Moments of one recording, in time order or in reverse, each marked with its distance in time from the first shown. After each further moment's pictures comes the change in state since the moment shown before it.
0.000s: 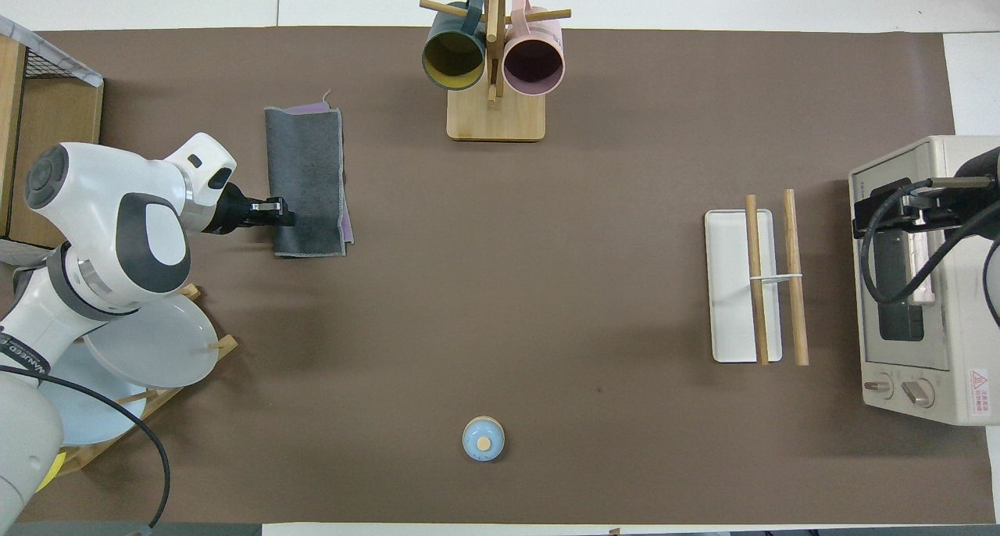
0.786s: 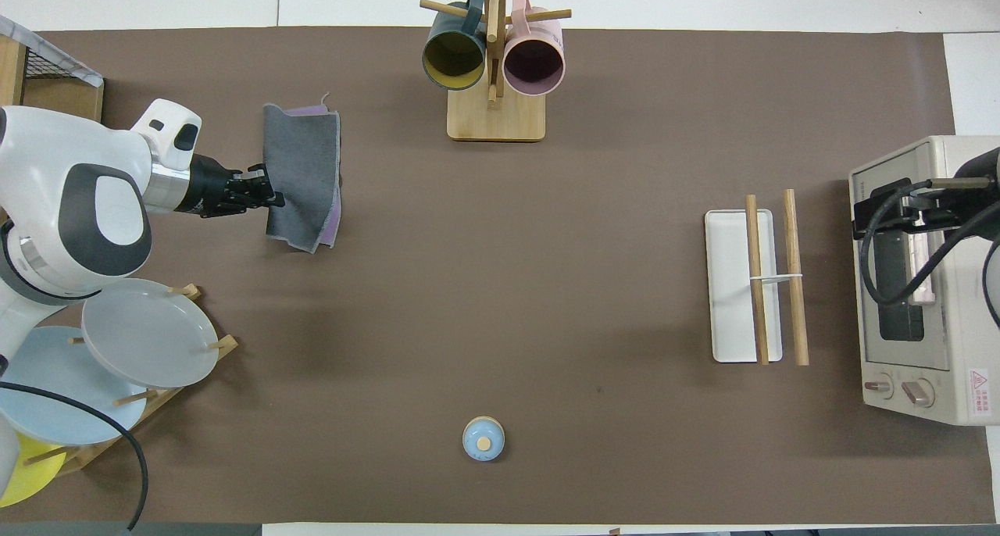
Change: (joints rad) left arm 0.003 -0.075 0.001 0.117 -0.002 -0.196 -0.384; right arm 0.003 0.000 0.004 0.000 0.002 -0.012 -0.002
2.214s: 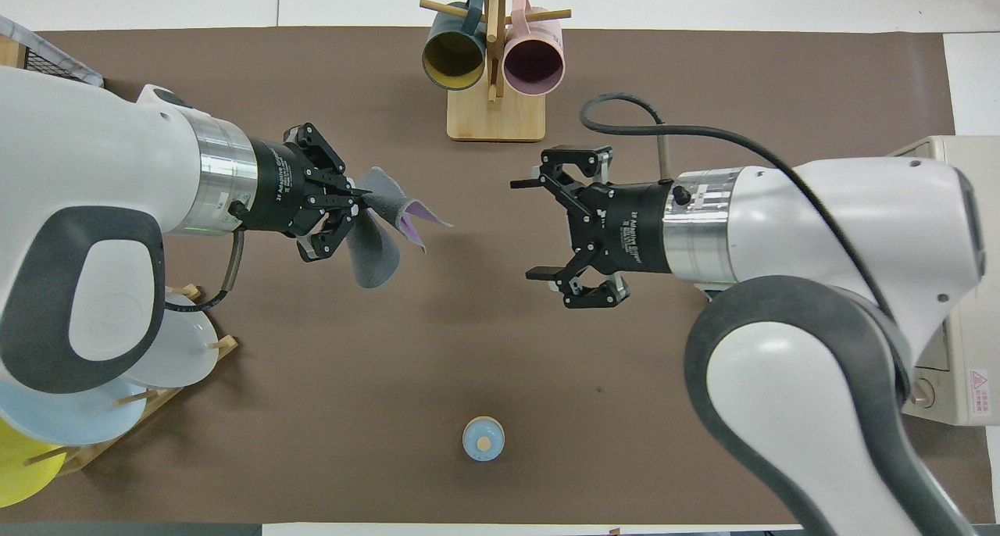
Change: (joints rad) left arm -0.158 -0.254 -0.148 0.158 0.096 -0.182 -1.824; right arm 0.400 -0.007 0.029 -0.257 0.961 0.664 1.191
